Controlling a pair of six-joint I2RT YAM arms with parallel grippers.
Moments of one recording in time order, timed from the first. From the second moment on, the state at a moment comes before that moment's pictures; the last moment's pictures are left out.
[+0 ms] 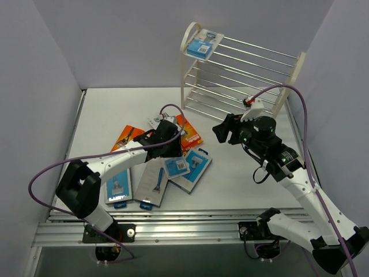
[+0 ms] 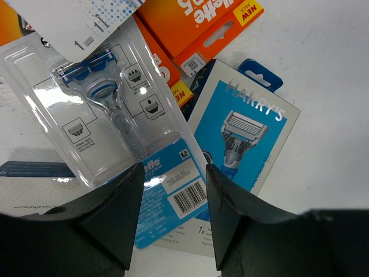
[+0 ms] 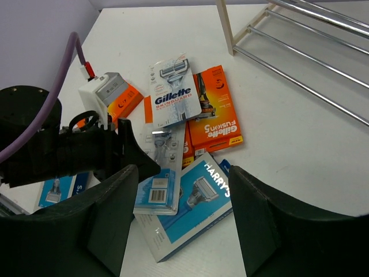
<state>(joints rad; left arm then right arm) -0.72 1.59 1.13 -0.40 -0.11 -0.66 0.52 0.97 1.04 -0.35 0.00 0.37</state>
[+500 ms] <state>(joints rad) -0.72 1.67 1.18 -0.46 -0.24 -0.74 0.52 0.88 0.97 -0.34 -0.03 0.38</state>
